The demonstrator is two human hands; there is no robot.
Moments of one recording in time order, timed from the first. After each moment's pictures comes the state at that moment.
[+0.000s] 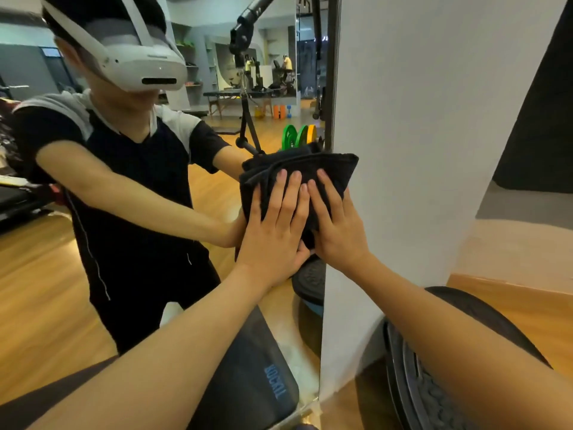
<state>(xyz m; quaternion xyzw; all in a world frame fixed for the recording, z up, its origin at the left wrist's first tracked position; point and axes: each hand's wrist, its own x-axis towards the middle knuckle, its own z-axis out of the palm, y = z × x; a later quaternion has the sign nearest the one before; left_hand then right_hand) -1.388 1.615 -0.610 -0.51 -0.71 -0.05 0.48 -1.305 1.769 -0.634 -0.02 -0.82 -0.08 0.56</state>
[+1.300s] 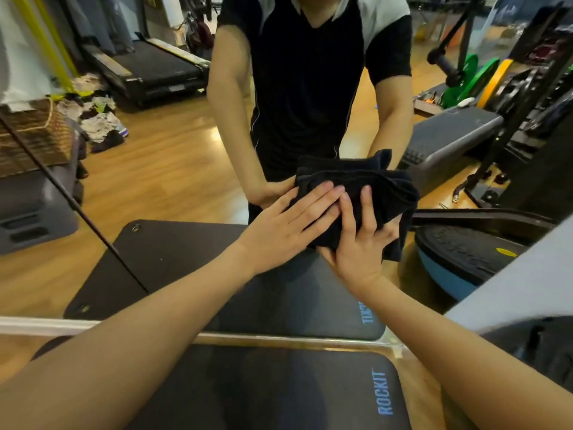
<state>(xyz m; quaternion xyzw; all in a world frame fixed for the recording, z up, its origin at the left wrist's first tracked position) -1.486 1.306 -0.725 -0.55 -0.70 0.05 0.46 -1.412 1.485 -0.779 0.00 -0.85 -0.01 0.52</state>
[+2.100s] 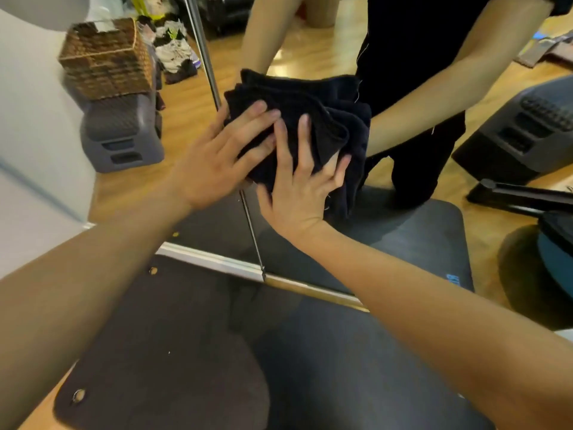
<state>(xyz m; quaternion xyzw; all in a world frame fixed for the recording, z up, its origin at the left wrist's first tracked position) -1.580 0.987 -0.750 -0.44 -0.75 0.07 0.48 -1.522 1.149 -0.802 0.00 -0.89 0.09 0.44</state>
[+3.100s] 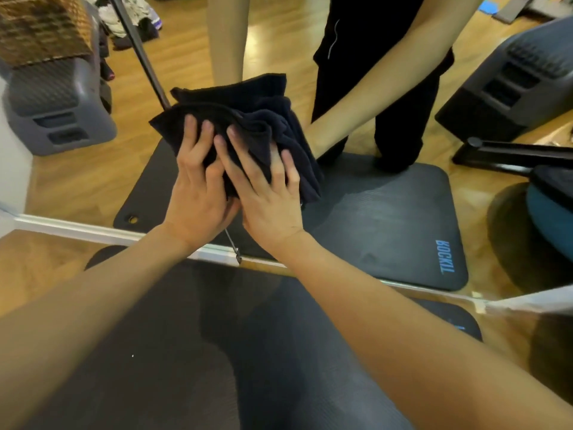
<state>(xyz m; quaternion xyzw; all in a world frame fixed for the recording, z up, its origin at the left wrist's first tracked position) -1.548 1.028 -0.909 -0.34 -0.84 -0.14 0.41 -1.508 1.173 -0.917 0.11 -0.90 0.07 0.43</state>
